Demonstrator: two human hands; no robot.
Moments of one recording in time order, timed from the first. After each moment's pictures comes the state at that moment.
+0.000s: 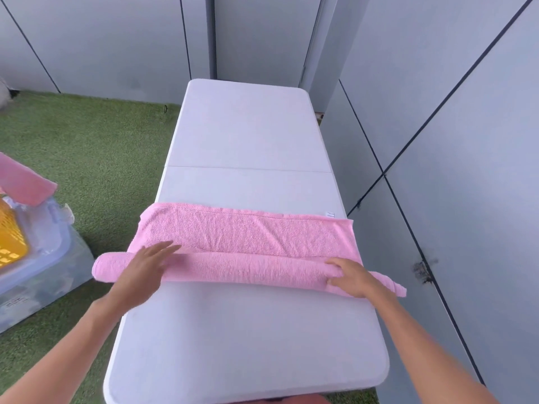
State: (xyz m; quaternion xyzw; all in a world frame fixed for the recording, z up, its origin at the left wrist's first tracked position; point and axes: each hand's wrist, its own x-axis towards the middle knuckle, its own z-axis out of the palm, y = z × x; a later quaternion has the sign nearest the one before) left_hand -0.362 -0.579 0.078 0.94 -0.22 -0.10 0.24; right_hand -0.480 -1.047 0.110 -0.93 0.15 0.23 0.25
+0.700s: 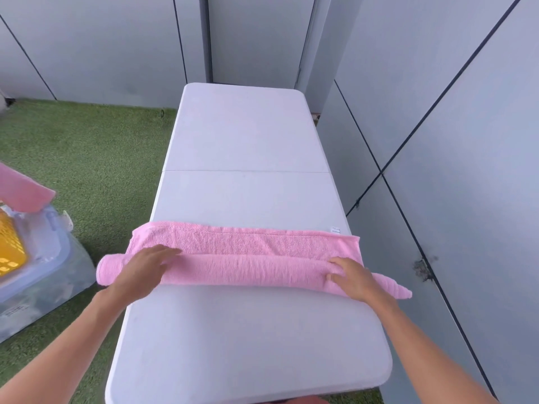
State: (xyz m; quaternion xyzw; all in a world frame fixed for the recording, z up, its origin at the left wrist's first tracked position) left_hand -0.343 -0.581 0.084 0.95 -0.23 -0.12 0.19; right_hand -0.486 -1.044 0.106 -0.94 0.18 0.18 0.22
